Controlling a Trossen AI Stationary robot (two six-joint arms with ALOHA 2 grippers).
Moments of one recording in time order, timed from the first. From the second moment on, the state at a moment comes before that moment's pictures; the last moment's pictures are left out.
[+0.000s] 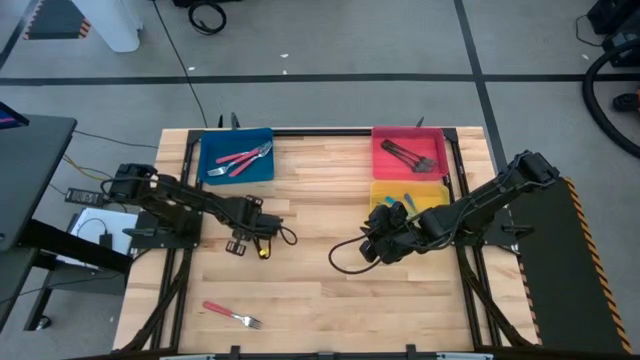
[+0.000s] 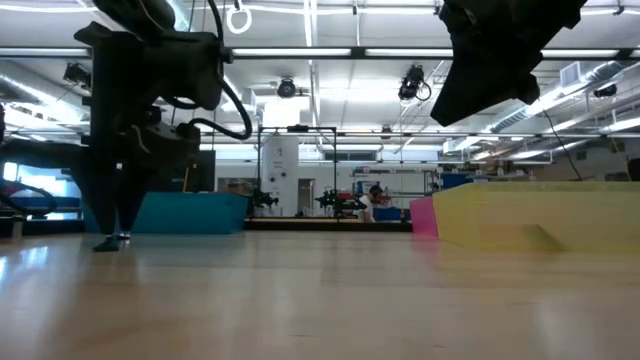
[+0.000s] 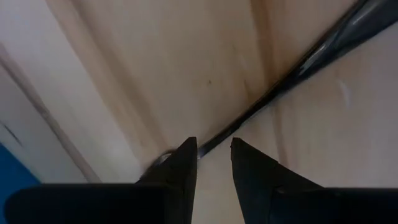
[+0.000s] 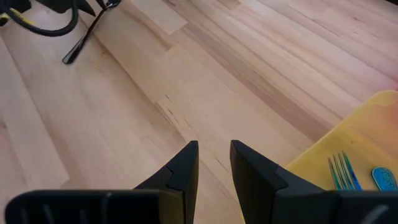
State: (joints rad) left arm -0.12 1.58 0.81 -0.86 -0.21 0.20; right arm 0.42 1.42 0.93 -0.55 0.66 0.99
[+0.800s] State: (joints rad) left arm -0.10 1.58 0.72 -0.74 -0.17 0.30; right arm 0.42 1.42 0.93 -0.54 0.66 0.99
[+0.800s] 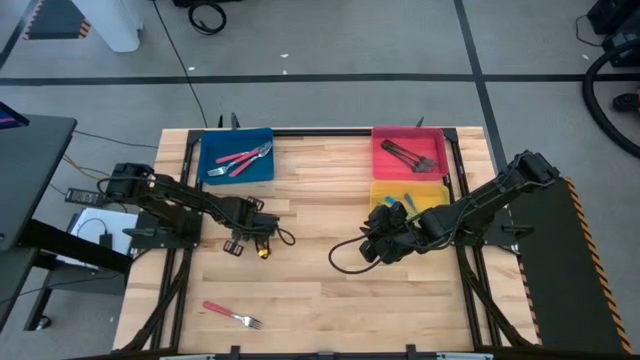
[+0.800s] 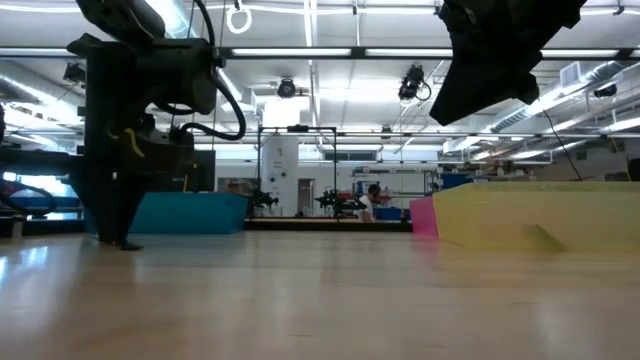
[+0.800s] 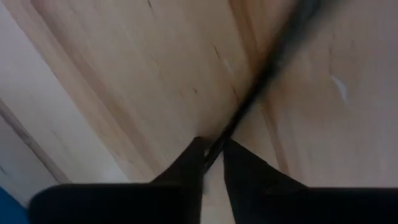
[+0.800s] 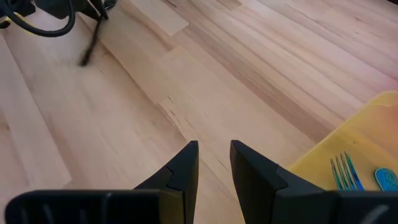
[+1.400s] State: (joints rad) left arm -0.09 1.51 0.78 -0.68 -0.16 0.30; right arm 0.29 1.35 0.93 -0.40 0.66 0.71
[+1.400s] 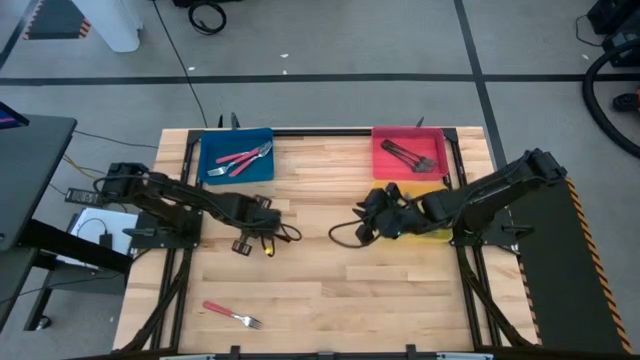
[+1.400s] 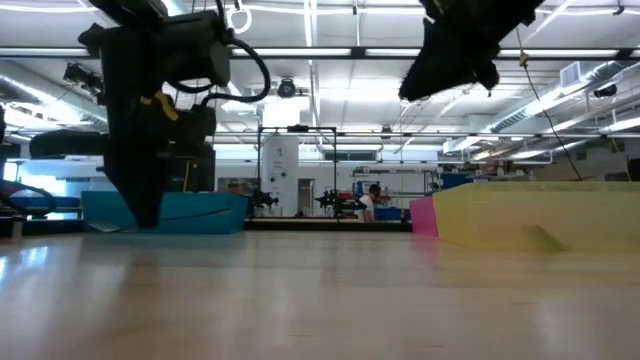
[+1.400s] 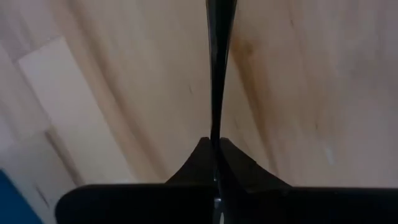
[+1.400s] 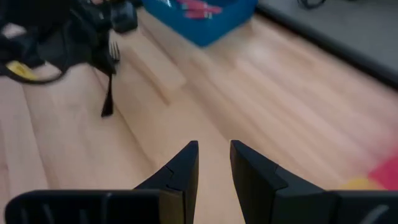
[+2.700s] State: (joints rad) left arm 0.29 1.42 0.82 0.10 -0.17 0.38; right arm -0.07 1.16 0.93 -0.28 0.77 -0.15
